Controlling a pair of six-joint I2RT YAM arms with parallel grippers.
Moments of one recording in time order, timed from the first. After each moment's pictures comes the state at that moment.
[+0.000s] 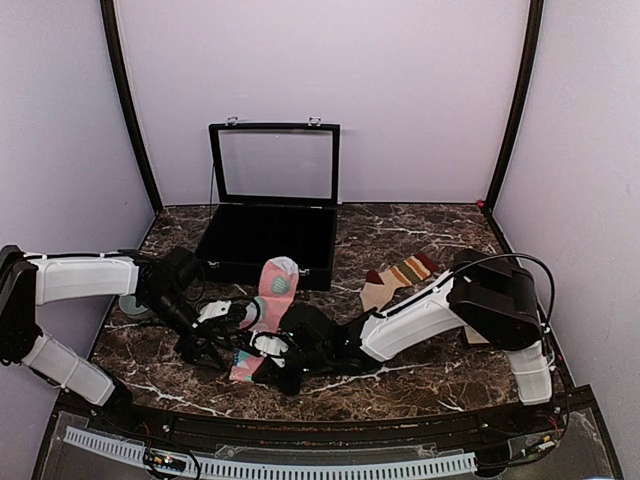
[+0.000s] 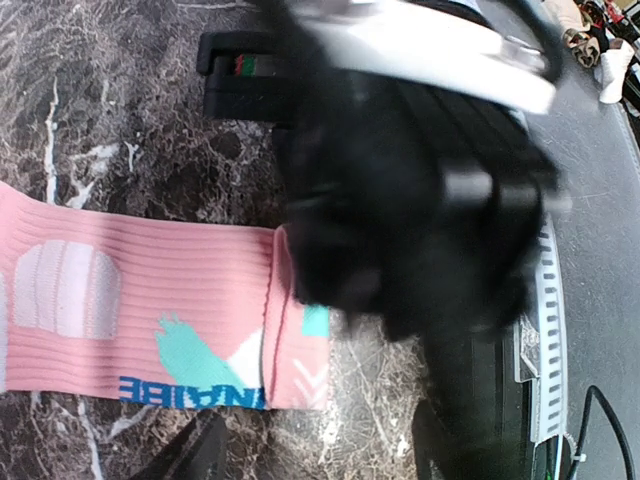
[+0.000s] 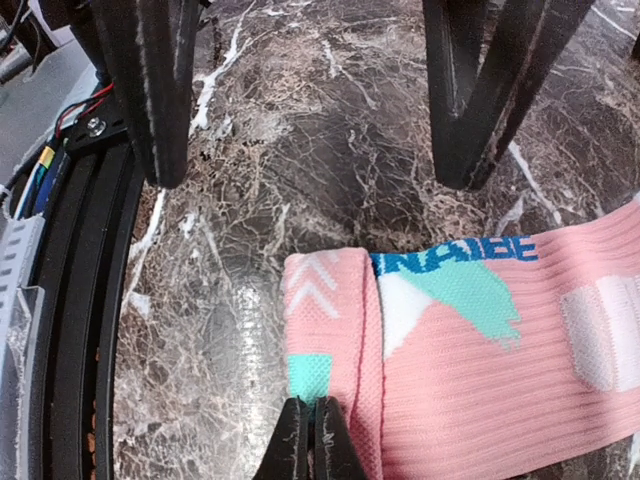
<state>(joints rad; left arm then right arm) -0.47 1.39 0.75 -0.82 0.75 0.93 1.25 2.16 1.22 0.29 -0.30 -0.01</state>
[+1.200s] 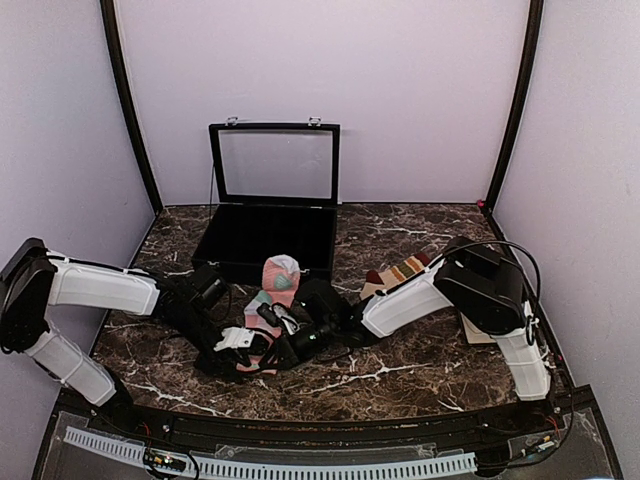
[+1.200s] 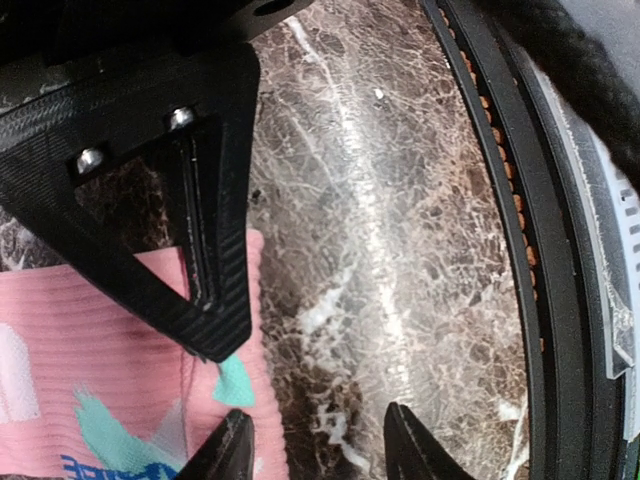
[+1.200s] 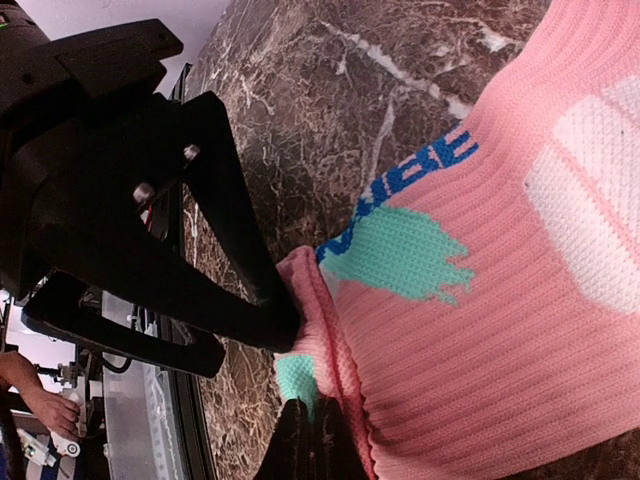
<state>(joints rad) -0.67 1.47 0.67 -0.55 0.58 0.93 1.09 2.24 1.28 0.31 -0.67 0.59</state>
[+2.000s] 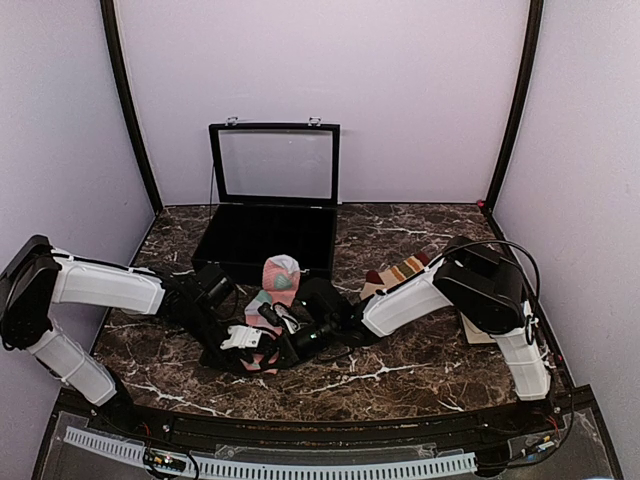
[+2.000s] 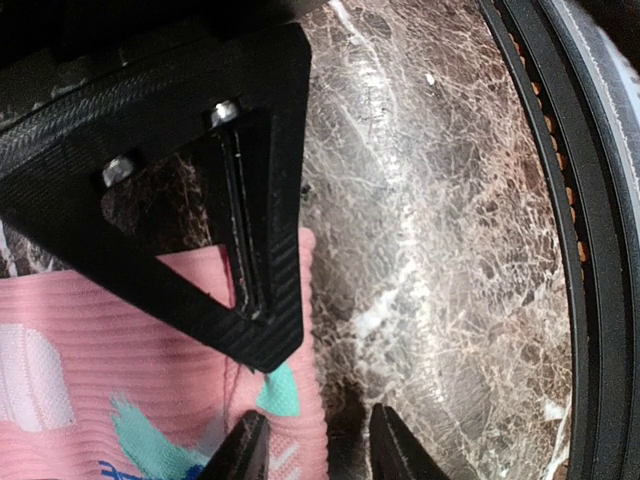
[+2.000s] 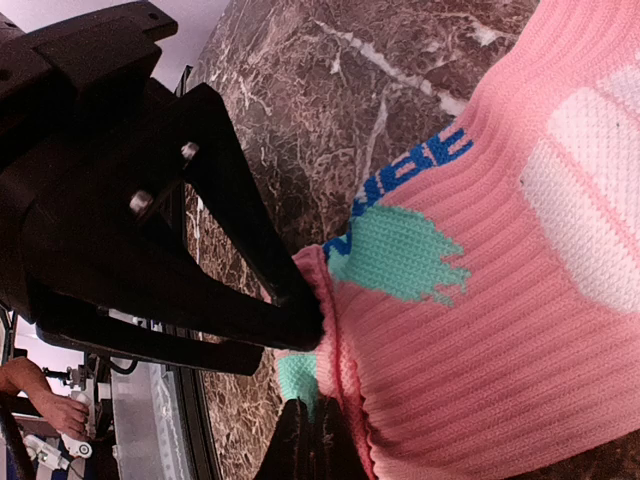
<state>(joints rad) -0.71 1.49 0.70 -0.51 0.47 0.92 1.08 2.25 1.28 0.31 -0.68 0.62</state>
